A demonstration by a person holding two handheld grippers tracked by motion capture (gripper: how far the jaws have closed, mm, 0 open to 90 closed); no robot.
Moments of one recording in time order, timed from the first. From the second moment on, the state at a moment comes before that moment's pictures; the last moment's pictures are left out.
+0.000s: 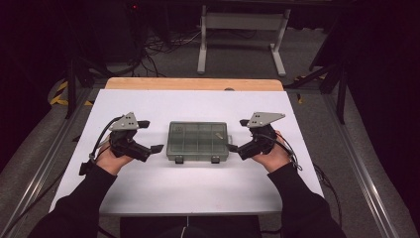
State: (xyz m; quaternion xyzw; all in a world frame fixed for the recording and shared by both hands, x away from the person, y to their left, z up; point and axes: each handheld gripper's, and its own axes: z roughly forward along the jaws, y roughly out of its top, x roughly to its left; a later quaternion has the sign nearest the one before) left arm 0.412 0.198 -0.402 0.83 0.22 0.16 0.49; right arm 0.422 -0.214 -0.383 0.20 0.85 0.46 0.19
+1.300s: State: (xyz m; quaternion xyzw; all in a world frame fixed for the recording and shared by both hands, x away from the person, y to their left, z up) left arm 0.373 0.256 -0.479 0.73 0.26 0.19 0.61; right arm 0.386 -0.251 -0.442 0.21 0.78 0.54 0.24
